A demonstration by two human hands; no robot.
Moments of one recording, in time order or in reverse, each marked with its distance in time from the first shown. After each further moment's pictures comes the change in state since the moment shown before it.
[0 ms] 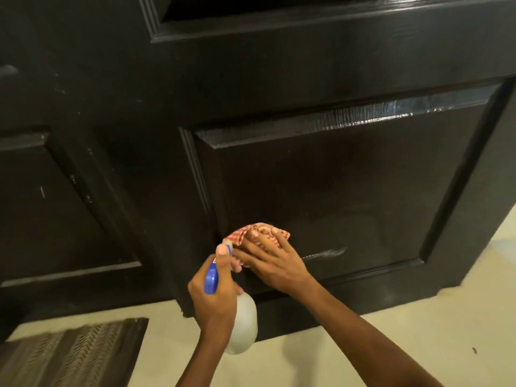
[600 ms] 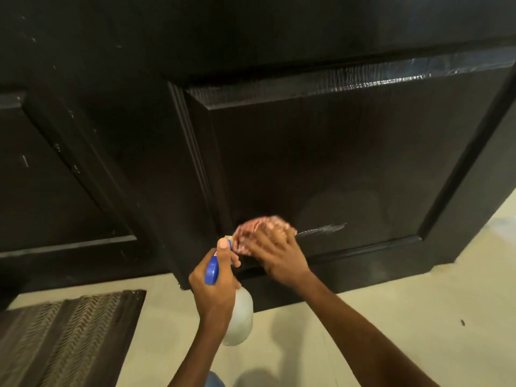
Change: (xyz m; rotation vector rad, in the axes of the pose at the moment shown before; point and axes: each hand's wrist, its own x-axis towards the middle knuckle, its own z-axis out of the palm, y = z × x) left_hand -0.018 -0.042 -0.004 0.013 -0.043 -0.076; right_hand -0.059 -0.021 0.028 0.073 -0.138 0.151
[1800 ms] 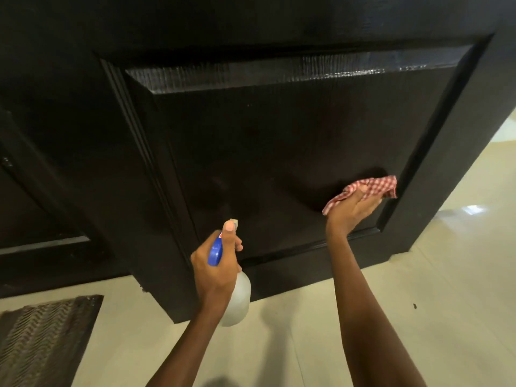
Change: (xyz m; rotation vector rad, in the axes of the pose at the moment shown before) left_hand -0.012 0.013 0.064 -0.081 -0.146 0.010; right_hand -0.019 0.167 -0.056 0.735 0.749 1.682
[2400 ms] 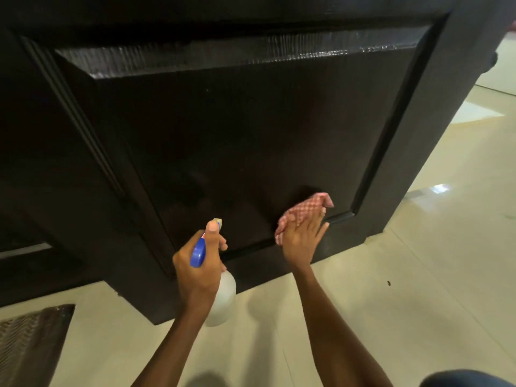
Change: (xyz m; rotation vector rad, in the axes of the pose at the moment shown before) left_hand -0.011 -0.008 0.013 0.014 -0.065 -0.004; right_hand -0.046 0.107 -0.040 -0.808 -0.346 -0.444
